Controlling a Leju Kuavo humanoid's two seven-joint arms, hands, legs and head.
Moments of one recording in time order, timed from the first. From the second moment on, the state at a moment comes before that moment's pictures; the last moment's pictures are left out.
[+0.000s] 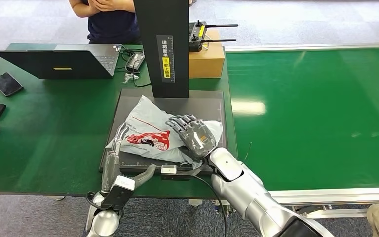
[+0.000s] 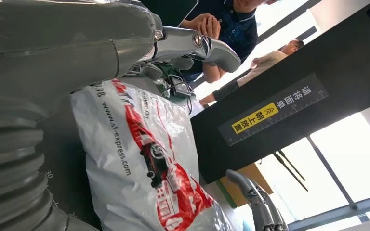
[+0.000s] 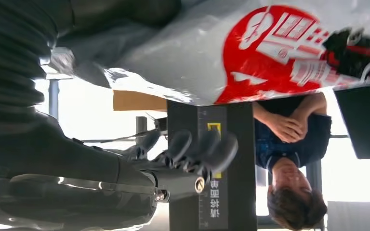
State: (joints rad) left arm -0.01 -0.25 -0.12 -1.20 -0.76 0.37 -0.63; right arm -0.67 0.12 0.67 -0.70 1.19 -0.61 -0.30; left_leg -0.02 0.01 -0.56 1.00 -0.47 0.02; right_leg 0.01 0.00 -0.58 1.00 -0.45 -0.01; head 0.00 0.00
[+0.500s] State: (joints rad) left arm -0.02 -0.26 -0.11 -1.20 -0.75 0.38 -0.64; right arm -0.68 0.13 0.64 -0.65 1.06 -0.57 -0.40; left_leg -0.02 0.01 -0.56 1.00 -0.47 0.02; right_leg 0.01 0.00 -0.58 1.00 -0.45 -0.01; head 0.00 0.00
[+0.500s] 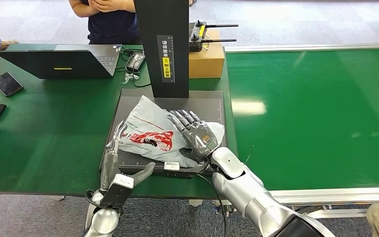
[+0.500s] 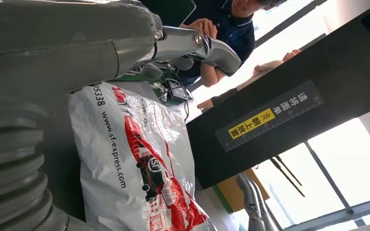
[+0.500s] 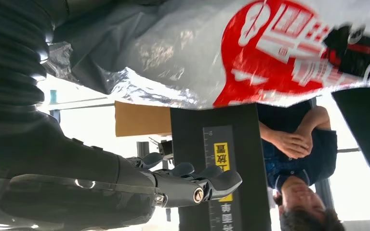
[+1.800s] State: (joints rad) left arm -0.02 -0.26 -0.12 -1.20 -0.79 0.39 -0.60; right arm -0.17 0.08 0.14 -1.45 0.31 0.02 -0.64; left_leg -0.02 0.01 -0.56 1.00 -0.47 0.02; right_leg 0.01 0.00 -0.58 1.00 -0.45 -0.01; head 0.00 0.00
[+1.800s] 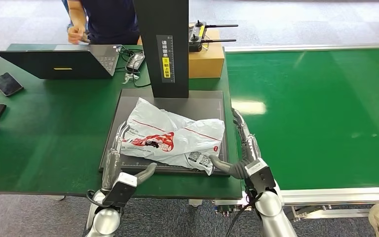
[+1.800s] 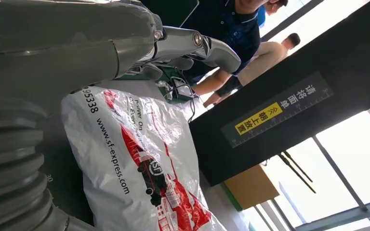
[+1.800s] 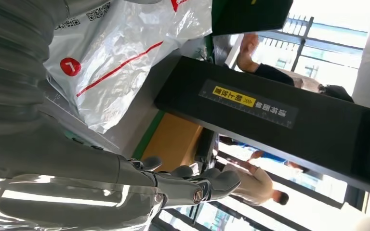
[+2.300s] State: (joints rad) left arm -0.05 -0.26 -0.13 -1.20 -0.80 0.37 -0.60; right arm -0.08 0.10 0.12 -1.54 0.33 0.09 -0.68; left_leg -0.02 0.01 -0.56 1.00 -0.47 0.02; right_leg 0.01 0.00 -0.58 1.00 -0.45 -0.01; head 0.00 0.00
